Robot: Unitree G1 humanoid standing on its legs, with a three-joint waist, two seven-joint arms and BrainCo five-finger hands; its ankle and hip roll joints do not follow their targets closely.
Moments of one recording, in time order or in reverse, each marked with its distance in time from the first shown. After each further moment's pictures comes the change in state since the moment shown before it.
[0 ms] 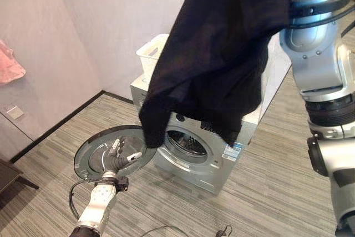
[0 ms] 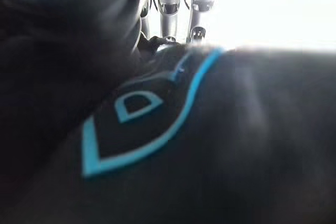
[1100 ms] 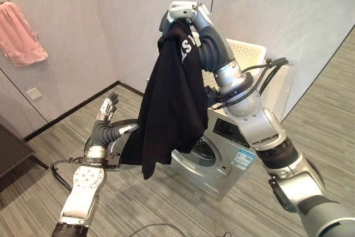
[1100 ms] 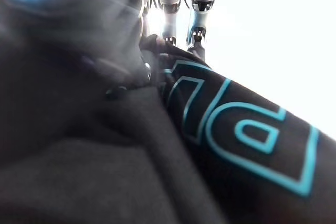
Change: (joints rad) left arm 0.001 0.084 0.146 -0.520 0.016 0.022 -0.087; right arm 0.370 0.296 0.113 -0.101 0.126 -0.033 0.304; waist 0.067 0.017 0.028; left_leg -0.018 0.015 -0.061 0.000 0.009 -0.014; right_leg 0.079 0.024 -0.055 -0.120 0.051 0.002
